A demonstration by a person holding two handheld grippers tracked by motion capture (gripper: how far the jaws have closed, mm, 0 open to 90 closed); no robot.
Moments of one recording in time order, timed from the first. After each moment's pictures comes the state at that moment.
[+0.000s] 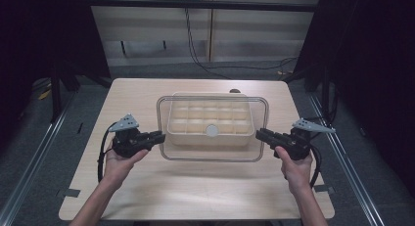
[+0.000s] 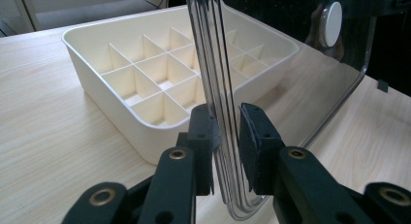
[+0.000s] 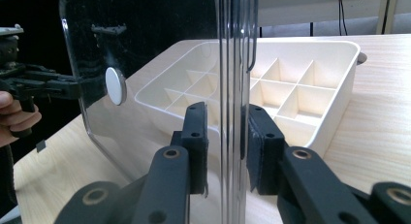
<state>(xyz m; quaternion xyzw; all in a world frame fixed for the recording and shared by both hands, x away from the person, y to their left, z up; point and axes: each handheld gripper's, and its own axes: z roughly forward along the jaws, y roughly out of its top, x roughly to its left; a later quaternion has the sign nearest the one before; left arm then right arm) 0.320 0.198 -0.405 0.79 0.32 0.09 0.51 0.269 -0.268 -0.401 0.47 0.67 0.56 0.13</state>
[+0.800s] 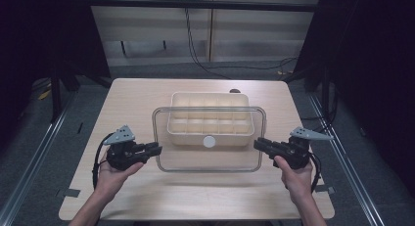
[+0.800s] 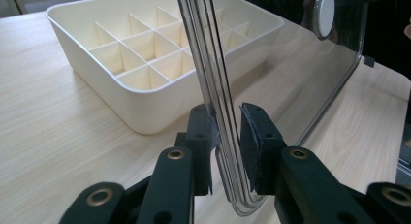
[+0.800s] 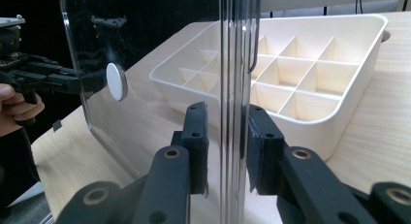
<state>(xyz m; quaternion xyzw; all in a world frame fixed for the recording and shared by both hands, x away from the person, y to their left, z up) 0.293 0.209 -0.412 0.81 0.31 0.08 0.50 0.250 -0.261 -0.408 0.46 0.68 0.55 0.11</state>
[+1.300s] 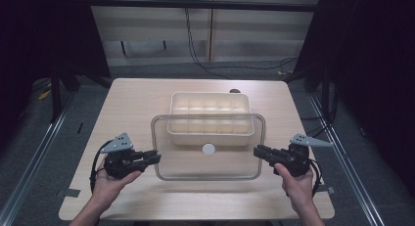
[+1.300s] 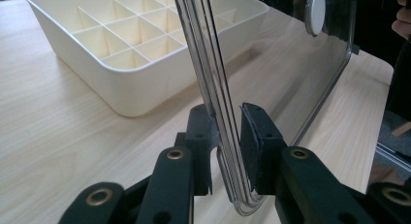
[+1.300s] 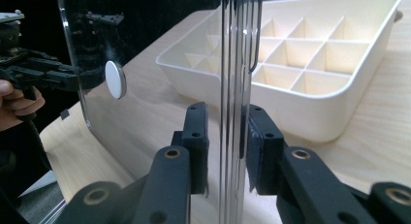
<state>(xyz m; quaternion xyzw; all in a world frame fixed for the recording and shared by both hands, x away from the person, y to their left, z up) 0.277 0.212 -0.420 0.81 0.30 0.07 0.49 0.237 -0.260 -0.416 0.47 0.69 0.54 0.09</state>
